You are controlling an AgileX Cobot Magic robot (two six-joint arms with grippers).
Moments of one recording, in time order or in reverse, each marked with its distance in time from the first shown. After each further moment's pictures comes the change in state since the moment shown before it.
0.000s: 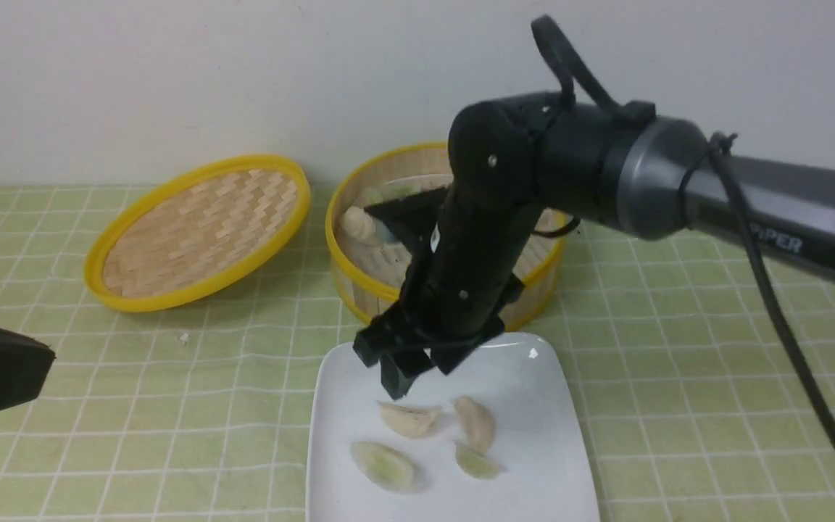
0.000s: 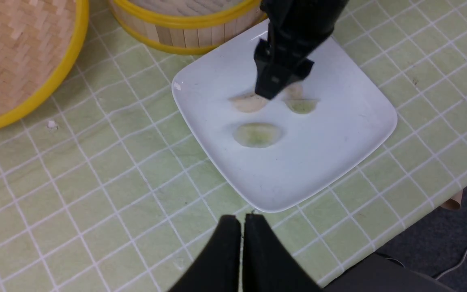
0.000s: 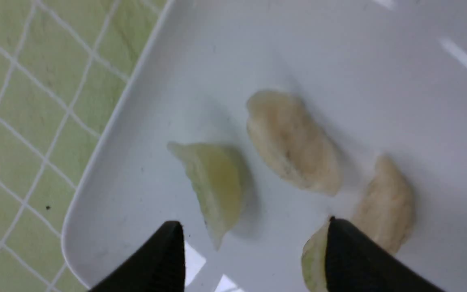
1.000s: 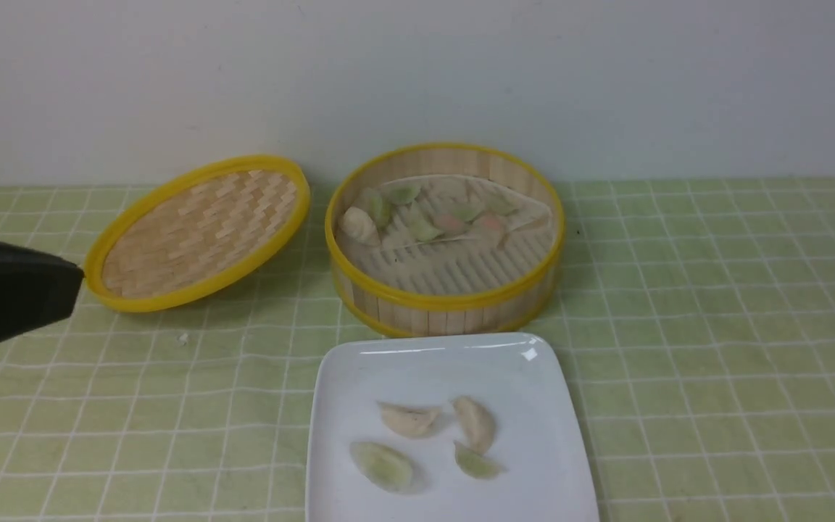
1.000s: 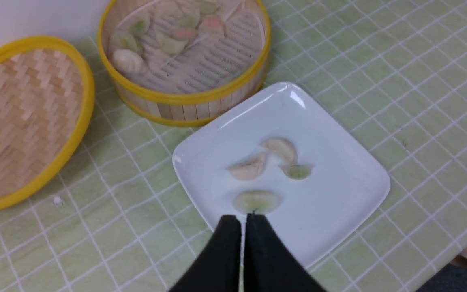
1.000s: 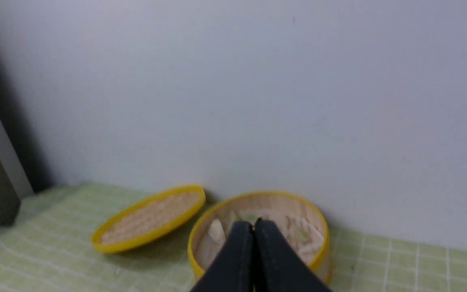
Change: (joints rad) right arm 0.000 -1.761 0.871 -0.586 -0.419 0.449; left arm 0.000 0.001 0.000 0.000 -0.165 0.037
